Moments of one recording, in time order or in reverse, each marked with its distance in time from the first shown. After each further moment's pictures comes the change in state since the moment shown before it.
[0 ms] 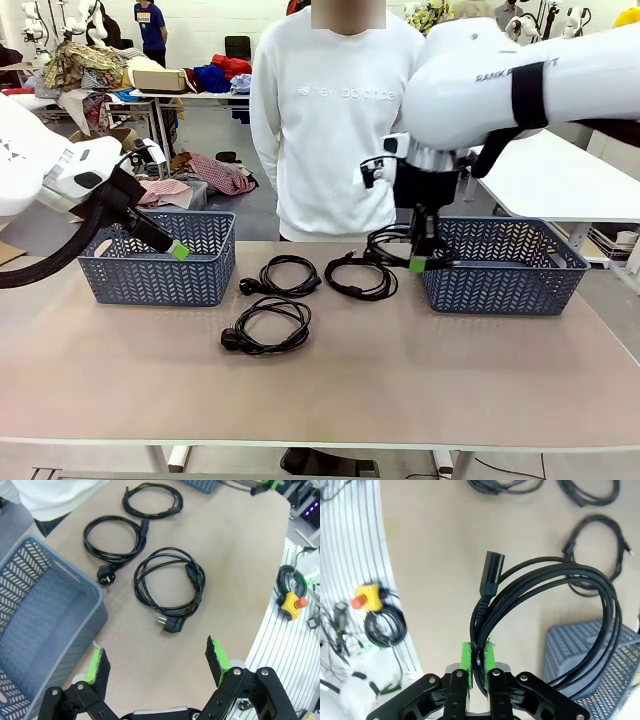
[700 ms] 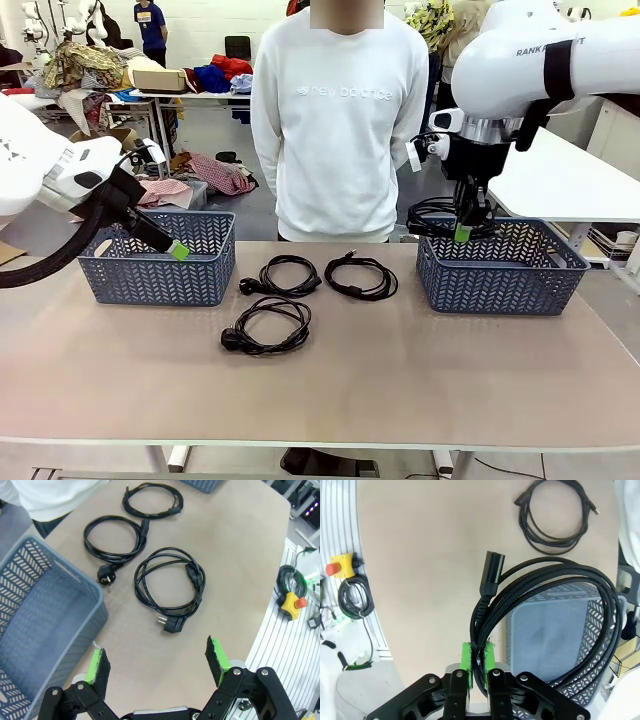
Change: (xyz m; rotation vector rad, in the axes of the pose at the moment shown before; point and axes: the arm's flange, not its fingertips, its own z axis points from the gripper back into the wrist) left arm 0.000 0.000 0.000 0.000 0.000 0.000; right arm -0.073 -0.071 0.022 -0.036 0.001 0.033
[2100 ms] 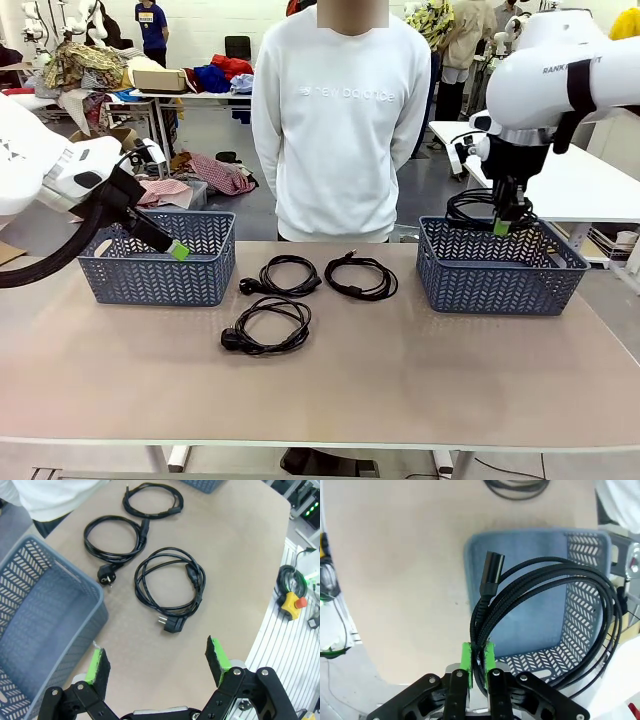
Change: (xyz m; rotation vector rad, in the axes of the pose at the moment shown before) left arm 0.000 0.000 0.000 0.000 0.000 0.000; right arm -0.082 -0.049 -0.014 -0.086 0.053 -0.045
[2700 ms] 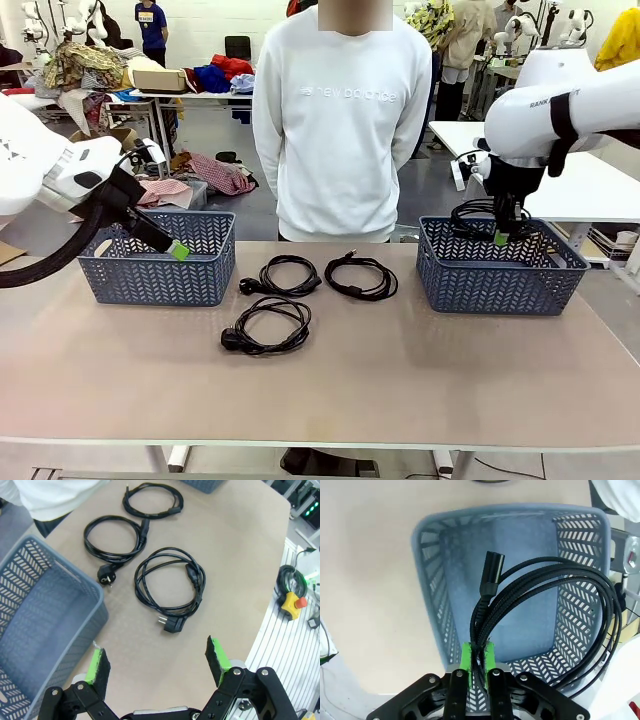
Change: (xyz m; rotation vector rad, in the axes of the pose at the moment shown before) left arm 0.000 0.000 0.000 0.000 0.000 0.000; right arm -0.012 -0.035 -0.049 -0.025 -0.009 -0.020
